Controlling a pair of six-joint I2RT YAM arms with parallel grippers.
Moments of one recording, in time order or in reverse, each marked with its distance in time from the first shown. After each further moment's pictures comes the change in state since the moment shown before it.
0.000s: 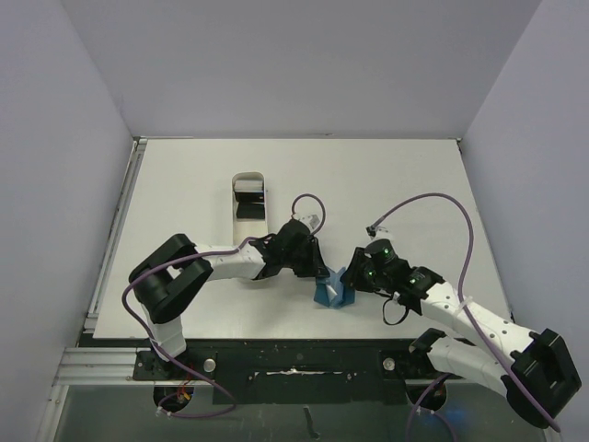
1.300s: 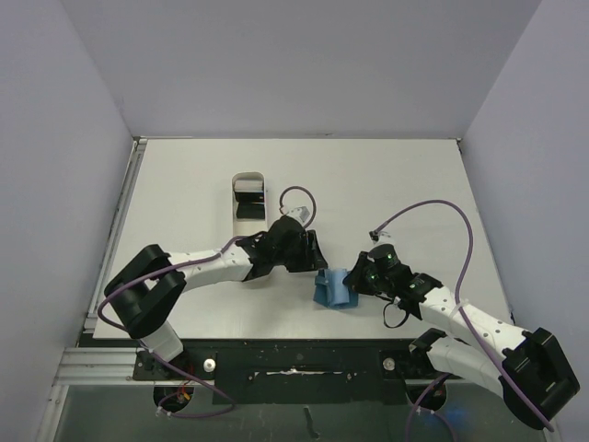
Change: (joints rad) left arm 0.001 -0.148 -0.031 -0.096 -0.120 -0.005; right arm -0.048 0.008 -0.114 0.143 -0.035 -0.008
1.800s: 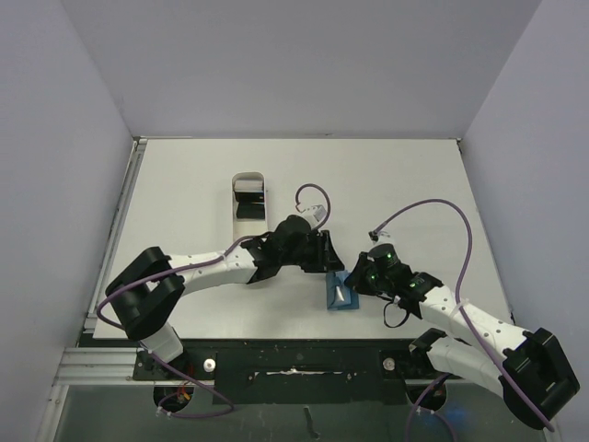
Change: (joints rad) left arm -0.058 -0.014 0.043 0.093 0.098 0.008; right arm 0.000 0.000 0.012 -0.039 0.004 -0.019
